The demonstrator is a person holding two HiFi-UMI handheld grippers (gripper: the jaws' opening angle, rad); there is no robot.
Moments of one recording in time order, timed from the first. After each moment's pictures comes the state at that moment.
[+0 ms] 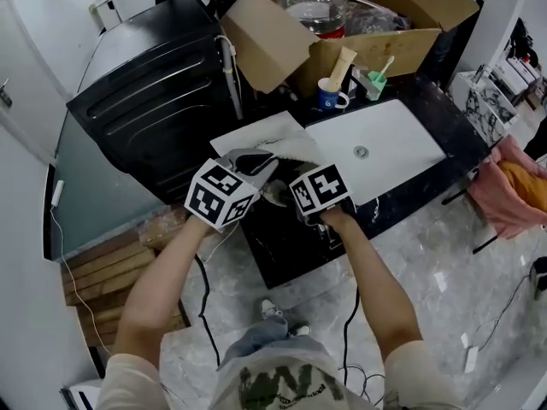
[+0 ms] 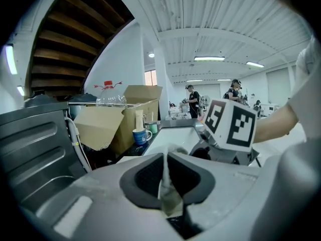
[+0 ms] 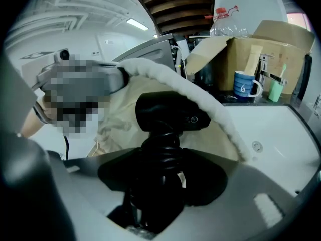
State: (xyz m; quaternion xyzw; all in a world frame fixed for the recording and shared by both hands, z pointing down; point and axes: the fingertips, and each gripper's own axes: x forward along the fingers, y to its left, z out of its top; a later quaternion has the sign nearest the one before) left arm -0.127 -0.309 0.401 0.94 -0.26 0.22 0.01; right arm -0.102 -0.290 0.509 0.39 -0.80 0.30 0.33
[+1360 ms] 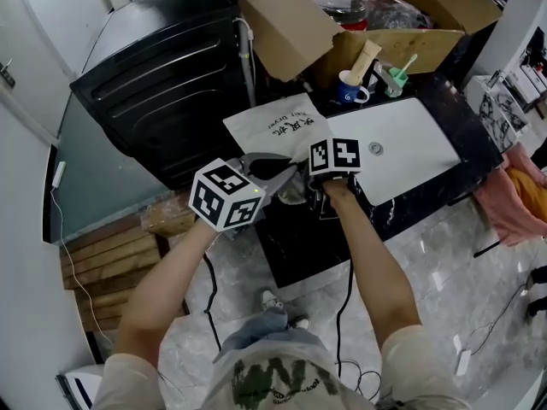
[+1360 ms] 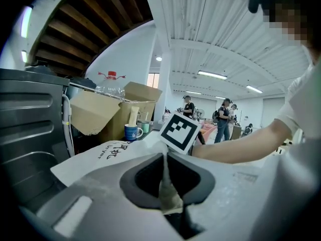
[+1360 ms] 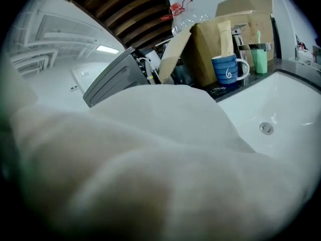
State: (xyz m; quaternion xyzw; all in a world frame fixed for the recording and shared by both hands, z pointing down) left arm -0.130 -0.289 0.411 0.96 -0.22 0.16 0.11; right arm -0.105 -0.370 0.524 0.46 -0.76 0.41 0.19
